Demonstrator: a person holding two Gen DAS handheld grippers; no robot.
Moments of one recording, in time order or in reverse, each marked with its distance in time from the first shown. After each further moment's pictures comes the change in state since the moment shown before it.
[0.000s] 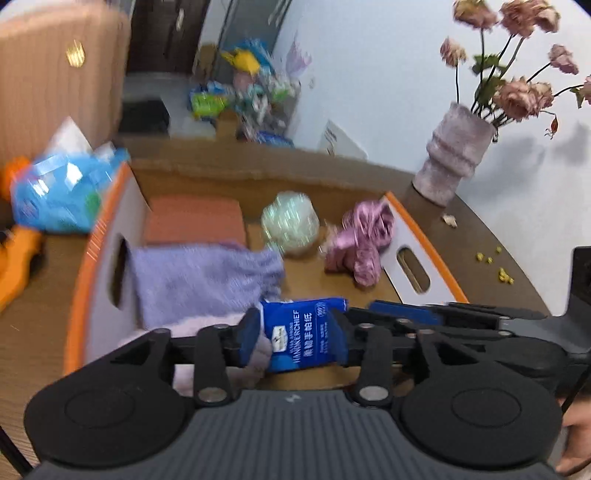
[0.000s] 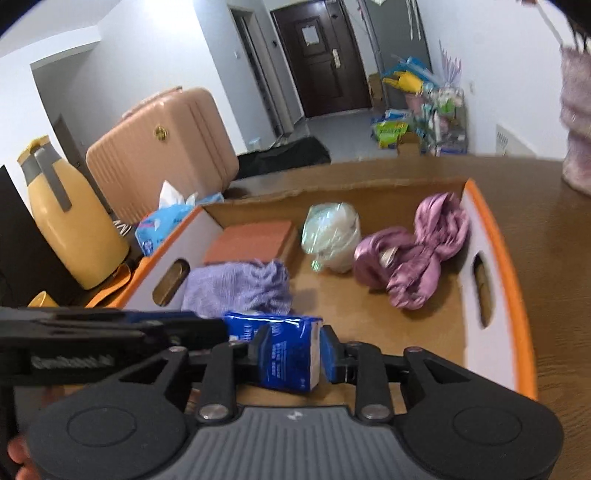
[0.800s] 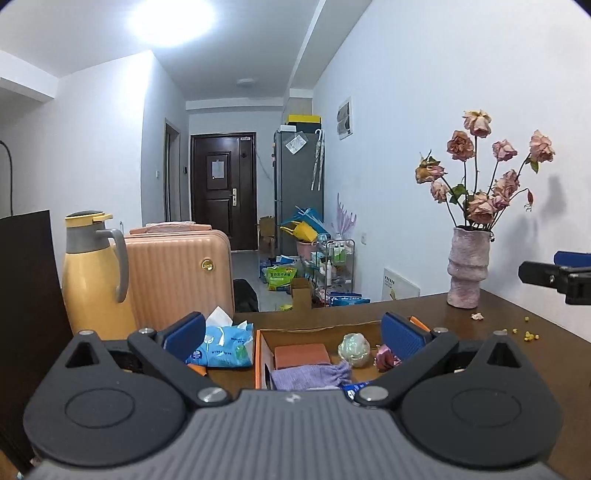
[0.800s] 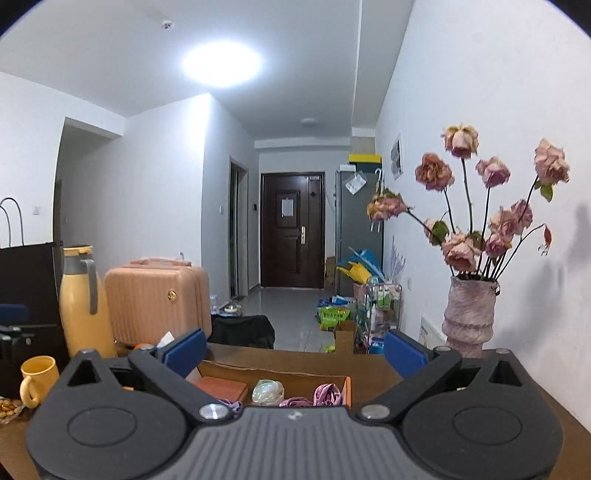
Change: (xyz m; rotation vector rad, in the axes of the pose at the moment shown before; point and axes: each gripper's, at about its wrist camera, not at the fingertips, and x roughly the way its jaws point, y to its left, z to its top) left arm -0.228 -0.052 -0.077 0.177 -0.547 0.279; right arm -0.241 0.046 -0.041 -0.219 -0.588 -0.211
